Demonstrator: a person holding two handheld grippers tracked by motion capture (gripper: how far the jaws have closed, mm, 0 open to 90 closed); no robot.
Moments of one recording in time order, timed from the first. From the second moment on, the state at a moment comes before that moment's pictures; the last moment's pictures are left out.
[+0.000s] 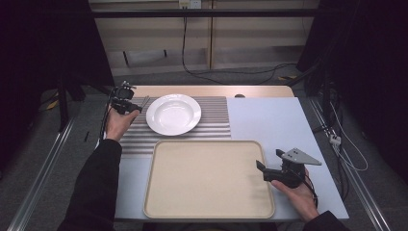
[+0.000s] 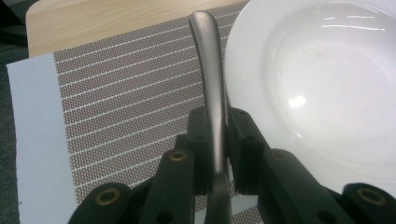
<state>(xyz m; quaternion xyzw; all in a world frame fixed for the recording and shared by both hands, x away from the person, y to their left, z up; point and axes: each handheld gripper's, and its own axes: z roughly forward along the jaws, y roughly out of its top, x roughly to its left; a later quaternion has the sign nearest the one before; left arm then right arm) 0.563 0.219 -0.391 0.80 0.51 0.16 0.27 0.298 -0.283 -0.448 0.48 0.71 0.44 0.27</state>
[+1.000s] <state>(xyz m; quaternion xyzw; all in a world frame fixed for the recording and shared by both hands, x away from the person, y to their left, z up) 0.499 0.200 -0.354 0.82 0.44 0.16 0.33 0.297 -0.282 -0.446 0.48 0.71 0.45 0.27</state>
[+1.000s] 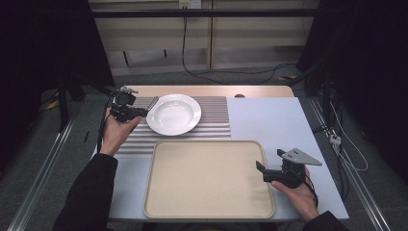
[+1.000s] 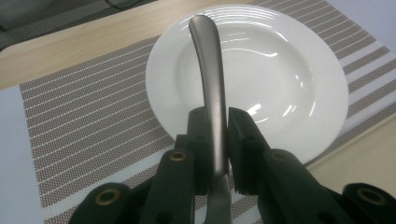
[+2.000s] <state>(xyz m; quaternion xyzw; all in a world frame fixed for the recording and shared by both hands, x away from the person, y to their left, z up) 0.444 0.170 -0.359 0.85 0.39 0.14 0.33 0.297 -0.281 -0.446 0.48 0.71 0.44 0.27</state>
